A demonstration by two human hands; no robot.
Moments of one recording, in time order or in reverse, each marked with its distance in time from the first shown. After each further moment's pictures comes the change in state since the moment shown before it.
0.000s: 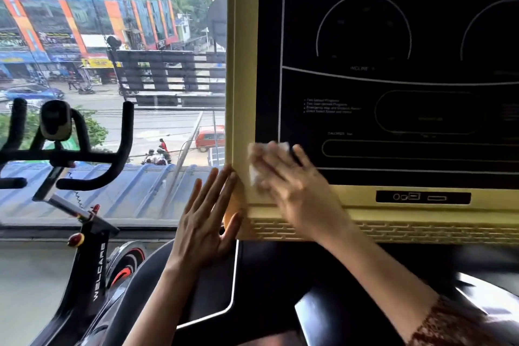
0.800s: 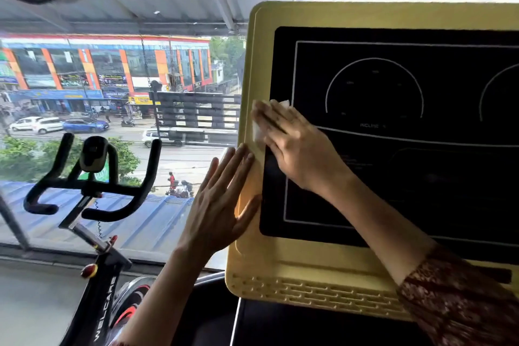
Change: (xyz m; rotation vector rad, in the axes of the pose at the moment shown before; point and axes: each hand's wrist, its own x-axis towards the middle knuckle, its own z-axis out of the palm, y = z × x) left_hand 0.101 -0.001 -0.015 0.120 0.059 0.029; right_hand 0.126 0.057 -0.028 -0.065 0.155 -0.083
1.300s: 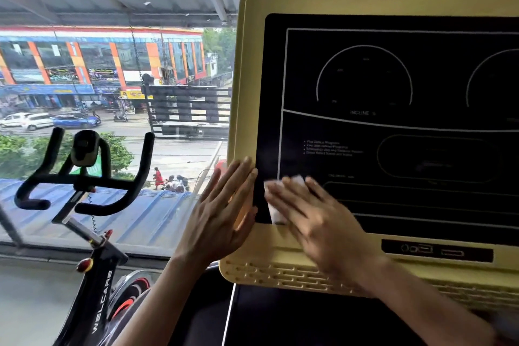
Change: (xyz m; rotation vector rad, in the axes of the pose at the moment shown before) left_hand -0.026 0.014 0.007 0.065 -0.010 0.143; right_hand -0.130 -0.027 -0.005 -0.028 -0.170 -0.130
